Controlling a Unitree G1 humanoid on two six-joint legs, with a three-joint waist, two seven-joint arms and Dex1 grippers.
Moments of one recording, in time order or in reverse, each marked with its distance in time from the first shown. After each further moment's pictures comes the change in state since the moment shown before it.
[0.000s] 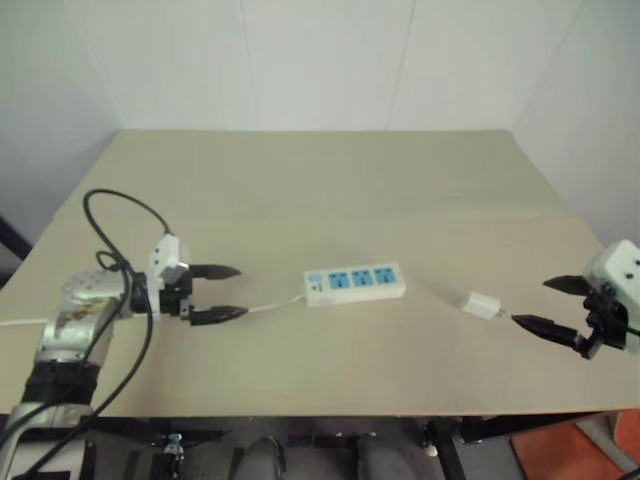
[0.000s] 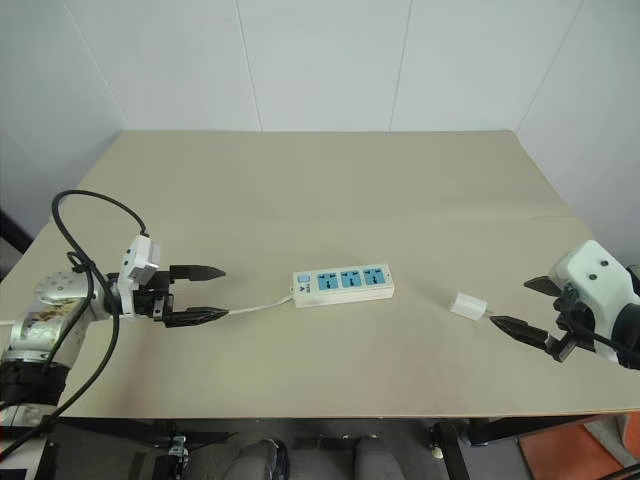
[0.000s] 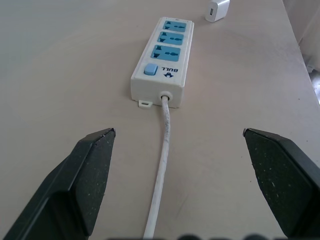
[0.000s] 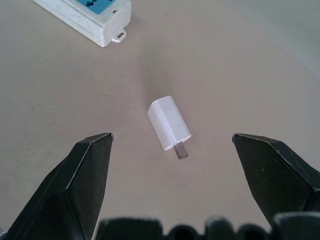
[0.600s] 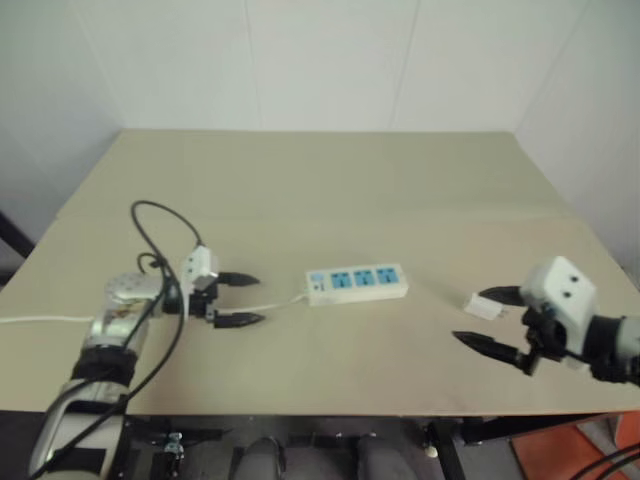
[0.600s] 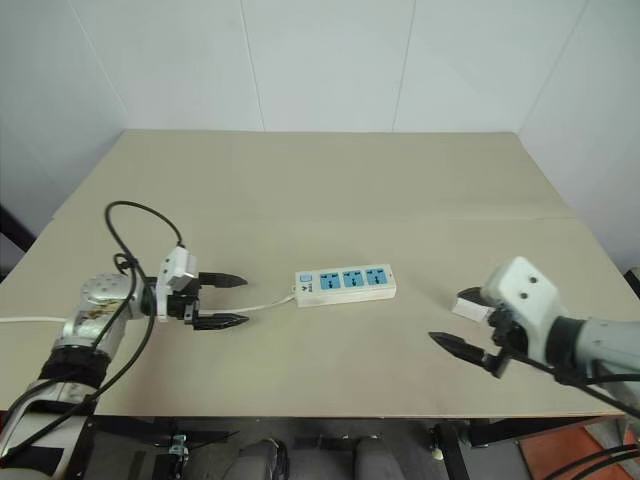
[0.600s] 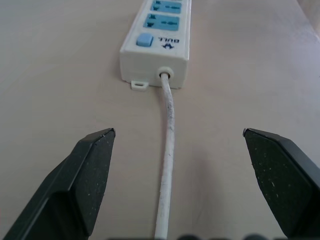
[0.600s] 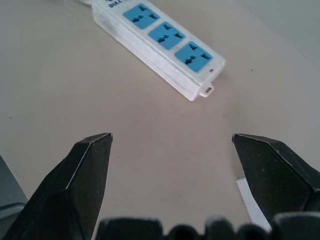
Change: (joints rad) left arm -0.152 -0.180 -0.120 0.325 0.168 -0.239 -0.027; right arm -0.075 0.113 0.195 -0.315 0.122 0.138 -0.174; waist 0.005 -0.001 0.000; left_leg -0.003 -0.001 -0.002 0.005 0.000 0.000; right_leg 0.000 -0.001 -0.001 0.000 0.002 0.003
